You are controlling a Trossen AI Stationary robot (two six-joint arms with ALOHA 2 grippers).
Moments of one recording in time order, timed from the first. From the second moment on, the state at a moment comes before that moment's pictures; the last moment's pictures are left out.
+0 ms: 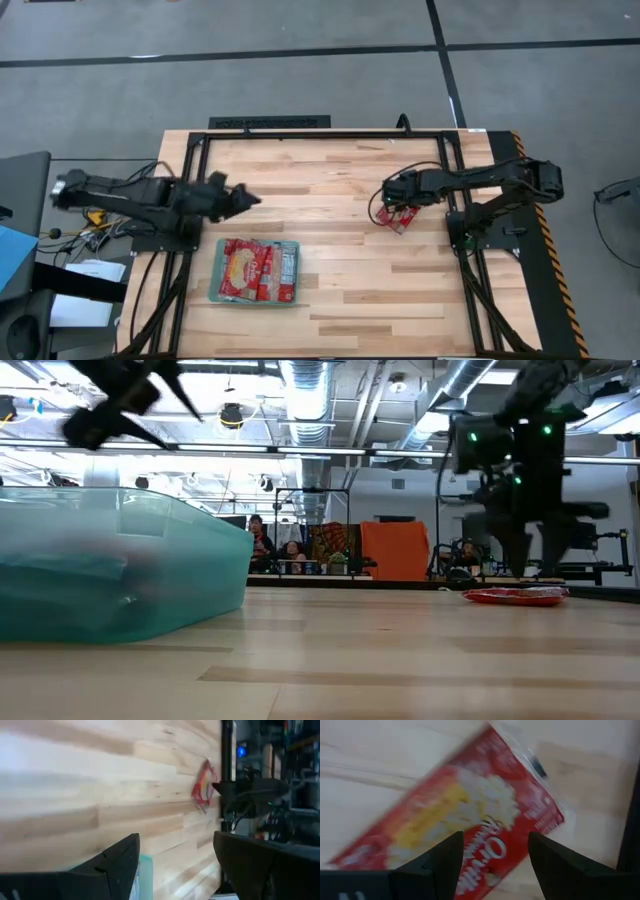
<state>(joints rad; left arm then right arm) -0.10 0.75 0.72 -0.52 -0.38 -1.59 -0.21 1.38 0.72 -0.91 0.32 1.18</state>
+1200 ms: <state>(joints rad) 0.40 1.95 1.03 0.27 0.38 -1.10 -0.17 1.51 0.69 -0.09 0.20 0.91</state>
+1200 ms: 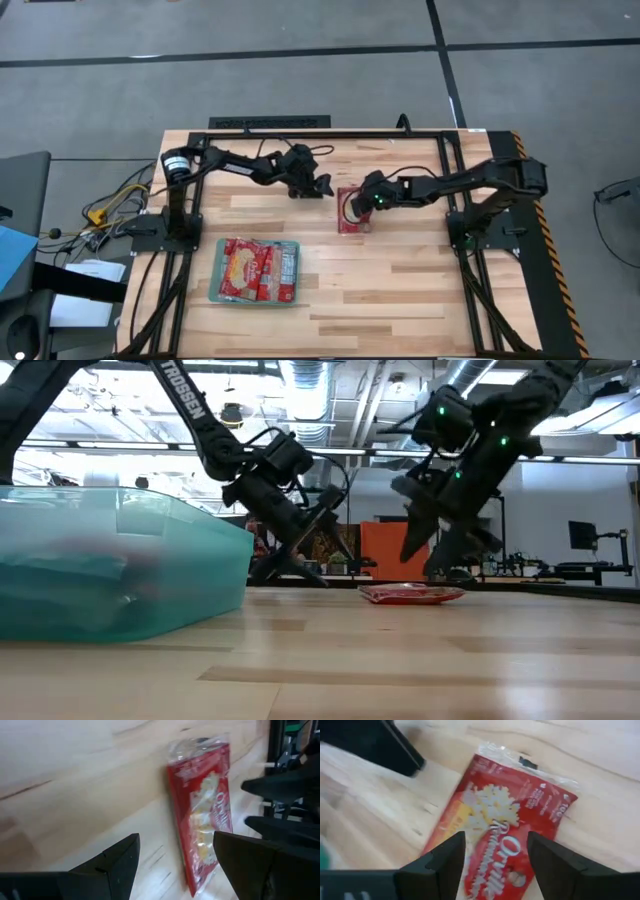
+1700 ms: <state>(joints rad) 0.32 1.95 1.06 0.18 0.24 -1.11 -0.08 1.54 0.70 -0.34 0.26 1.06</state>
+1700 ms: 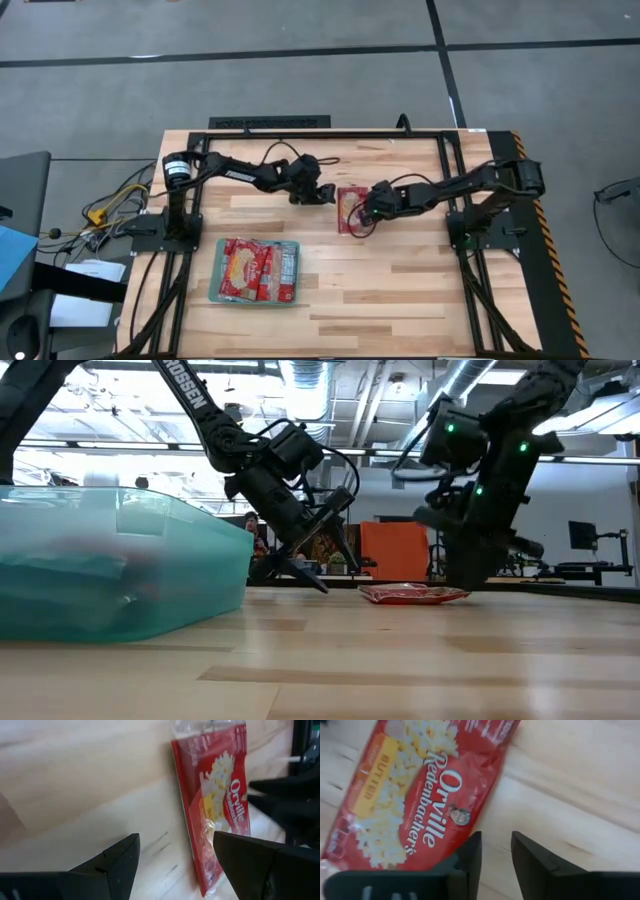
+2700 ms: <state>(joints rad) 0.31 2.06 1.07 0.31 0.29 -1.14 -0.12 1.69 0.79 -0.12 0.20 0.77</state>
